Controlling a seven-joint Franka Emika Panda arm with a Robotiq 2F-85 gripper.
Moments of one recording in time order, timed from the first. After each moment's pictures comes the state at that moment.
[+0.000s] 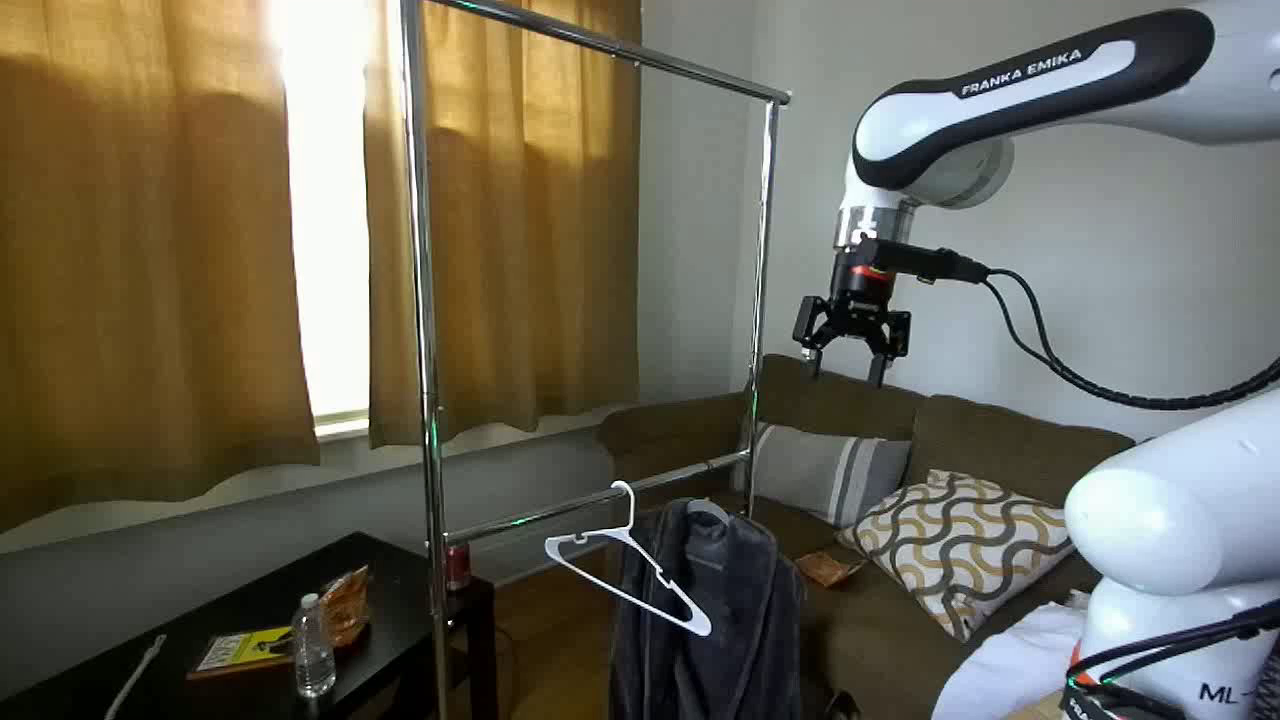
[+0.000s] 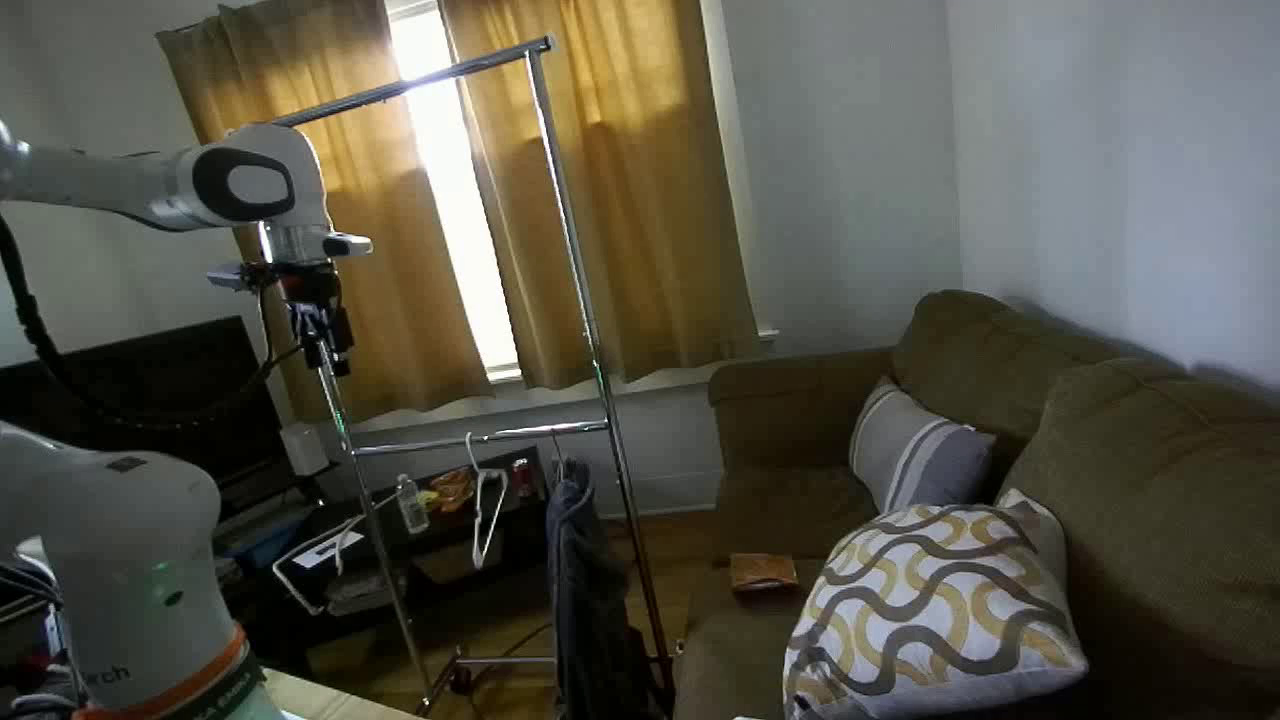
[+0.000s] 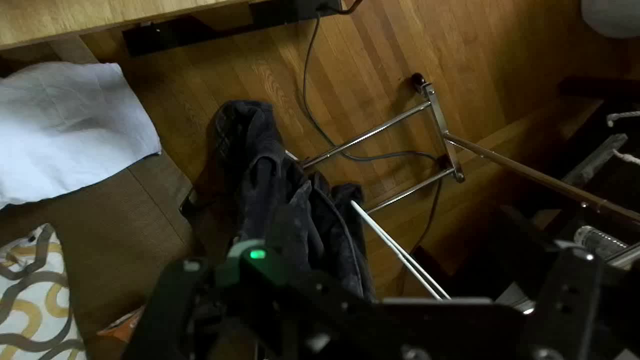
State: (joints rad) arm 0.06 -0.78 0.11 -2.49 0.21 1.72 0.29
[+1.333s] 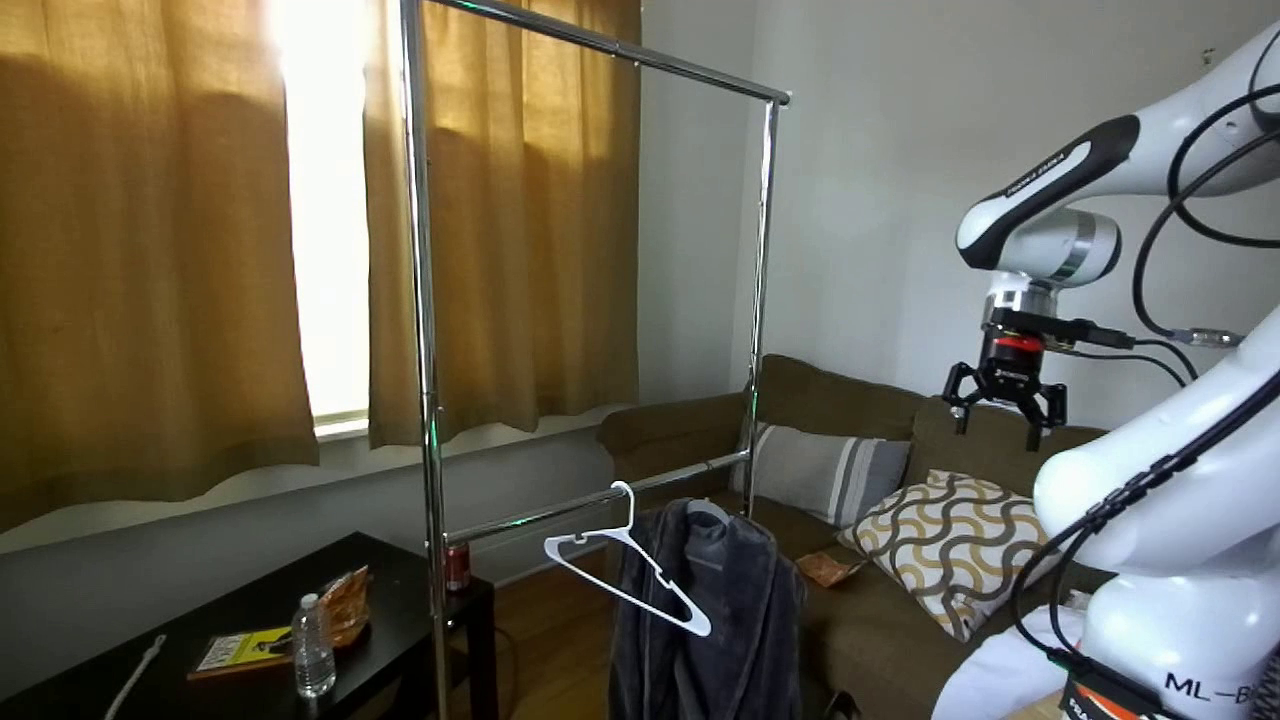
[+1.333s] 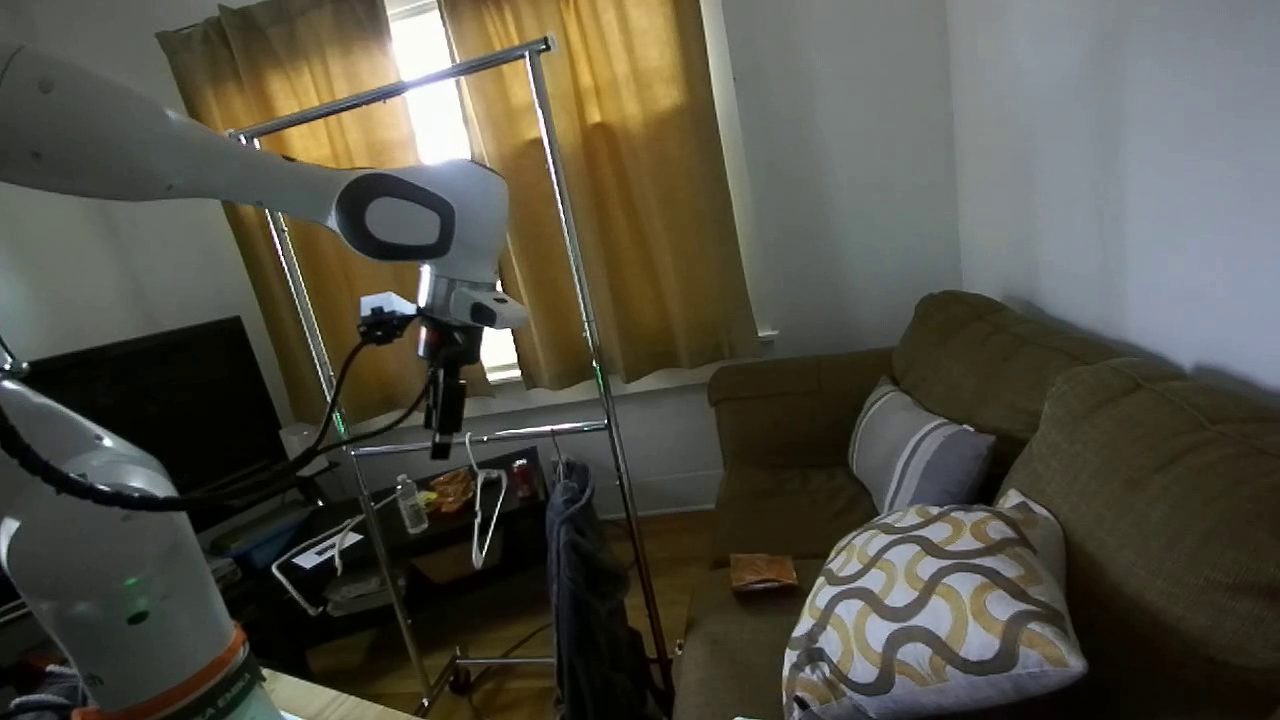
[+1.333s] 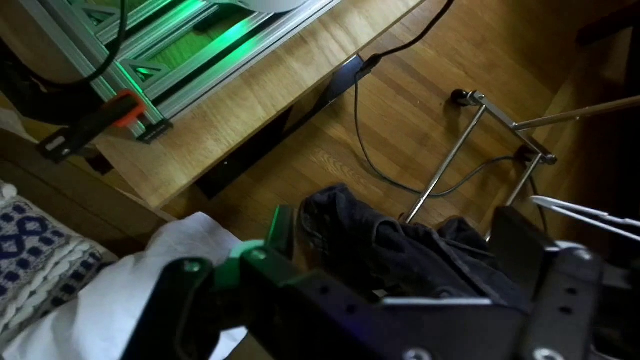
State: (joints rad) arm -0.31 -0.50 -0.31 -2.50 0.04 1.66 0.07
